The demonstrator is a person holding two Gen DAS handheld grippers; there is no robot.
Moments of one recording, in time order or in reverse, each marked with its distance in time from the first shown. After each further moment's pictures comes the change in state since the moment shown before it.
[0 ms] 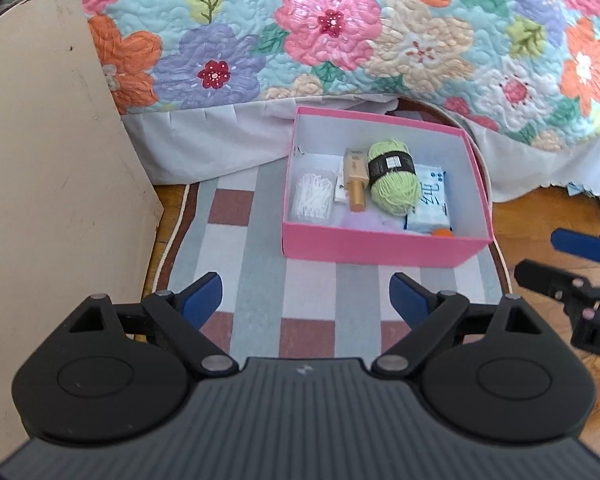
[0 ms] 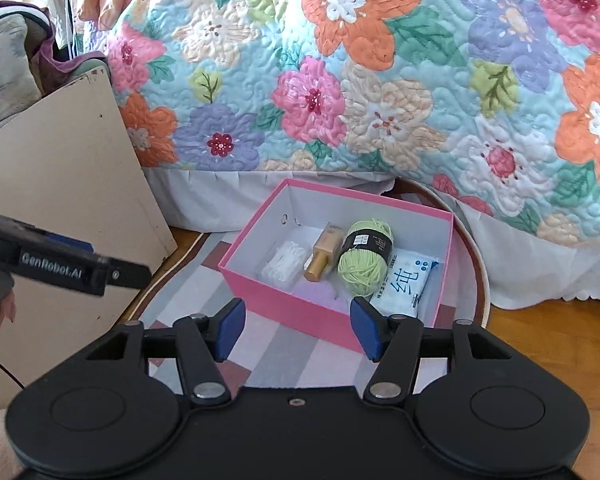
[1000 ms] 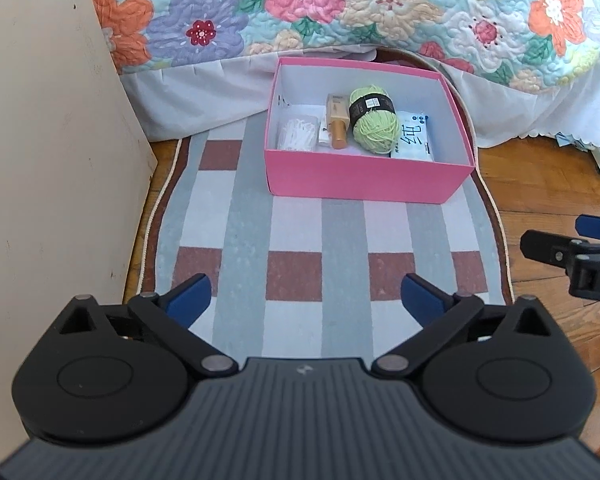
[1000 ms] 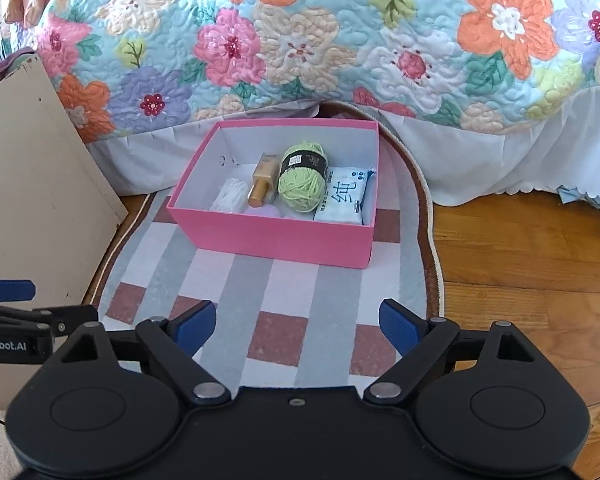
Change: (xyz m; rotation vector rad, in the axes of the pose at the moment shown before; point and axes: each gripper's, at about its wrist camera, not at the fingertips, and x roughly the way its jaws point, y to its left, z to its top) left arm -0.017 -0.014 -0.064 0.042 0.052 0.007; right arm -0.024 -0.007 -0.053 0.172 0.123 -0.161
